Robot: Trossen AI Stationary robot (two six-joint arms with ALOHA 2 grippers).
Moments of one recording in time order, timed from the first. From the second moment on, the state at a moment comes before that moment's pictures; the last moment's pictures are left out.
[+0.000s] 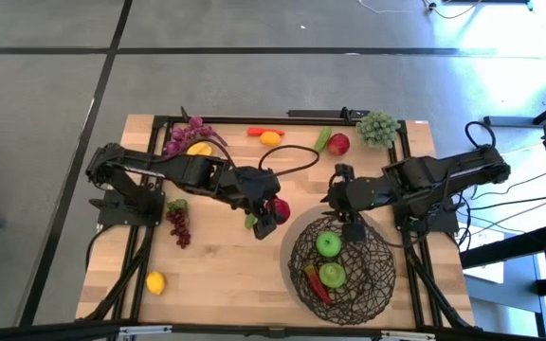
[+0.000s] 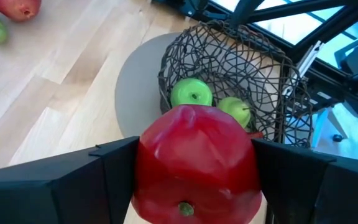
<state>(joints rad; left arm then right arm) -0.19 1.62 1.70 -0.73 -0.14 -0.56 0.31 1.34 1.46 -0.98 0.21 0.12</state>
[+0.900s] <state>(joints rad) -0.19 1.62 1.70 -0.73 -0.11 -0.57 0.32 1.34 1.46 -0.94 0.16 0.10</state>
